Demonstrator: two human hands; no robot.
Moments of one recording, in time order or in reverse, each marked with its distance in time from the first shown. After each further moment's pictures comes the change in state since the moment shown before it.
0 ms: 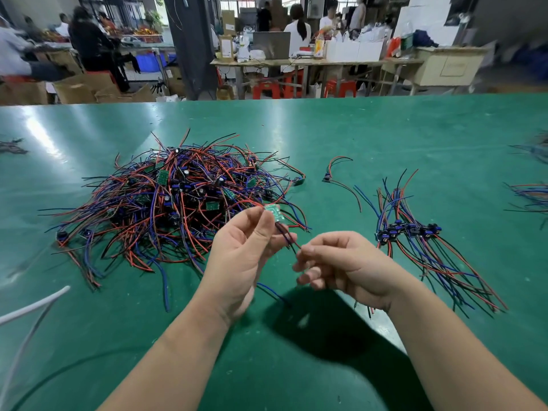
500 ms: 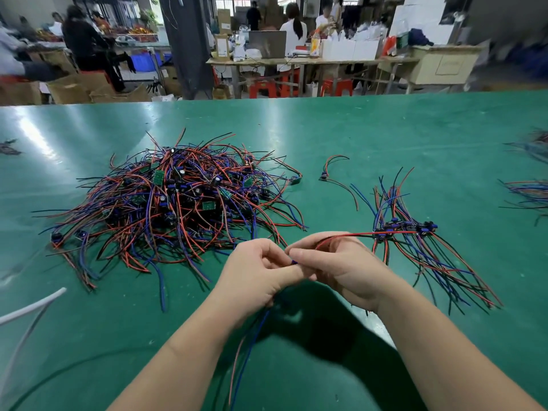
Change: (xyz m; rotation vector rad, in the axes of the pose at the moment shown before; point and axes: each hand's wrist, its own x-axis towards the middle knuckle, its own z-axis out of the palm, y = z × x) left_hand -0.009 -0.010 -0.003 0.662 -0.036 -0.230; right_hand 0.005 0.009 0.005 -0.078 0.059 -0.124
